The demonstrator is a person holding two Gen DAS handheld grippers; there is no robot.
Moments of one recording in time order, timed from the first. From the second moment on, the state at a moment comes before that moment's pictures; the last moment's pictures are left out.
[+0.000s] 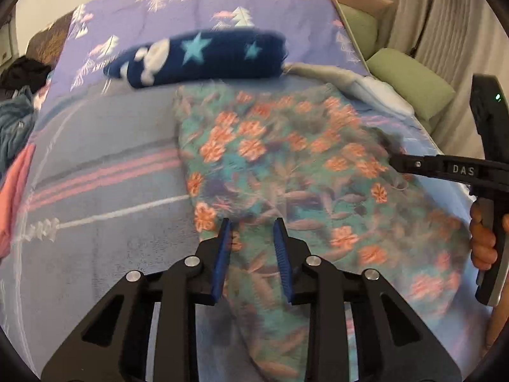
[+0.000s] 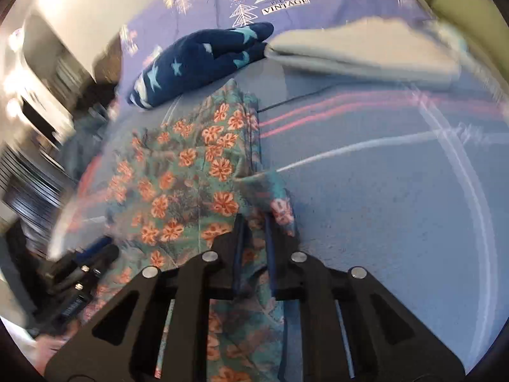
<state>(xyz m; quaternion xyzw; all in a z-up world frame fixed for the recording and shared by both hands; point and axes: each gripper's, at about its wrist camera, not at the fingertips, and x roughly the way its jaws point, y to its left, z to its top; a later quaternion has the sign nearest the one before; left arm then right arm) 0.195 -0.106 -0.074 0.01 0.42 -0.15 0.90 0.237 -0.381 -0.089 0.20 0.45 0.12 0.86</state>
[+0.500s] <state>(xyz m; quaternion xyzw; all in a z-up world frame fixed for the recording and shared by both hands) 0.165 -0.099 -0.053 0.00 0.40 -0.16 0.90 0.196 -0.395 -0.041 0.18 0.39 0.12 0.89</state>
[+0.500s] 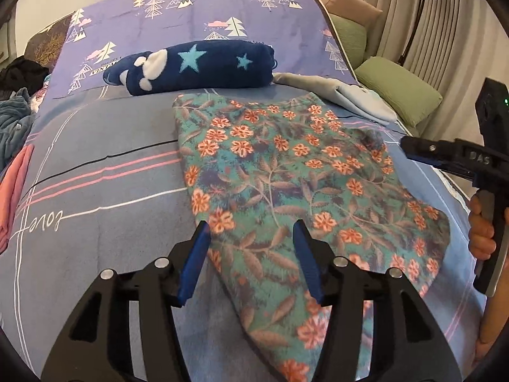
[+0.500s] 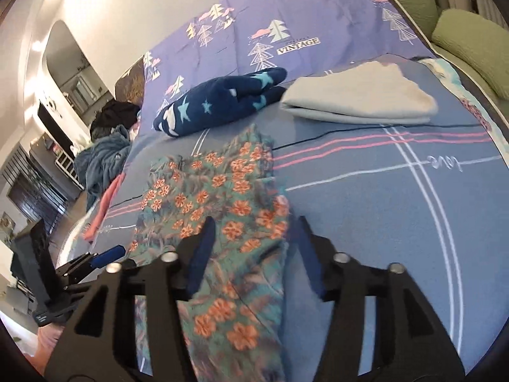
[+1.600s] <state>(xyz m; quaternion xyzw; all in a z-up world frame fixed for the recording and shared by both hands) 0.218 -0.081 -0.083 -0.13 0.44 -0.27 0.84 0.238 -0.381 -0.088 0.19 0.47 0.28 0.81</state>
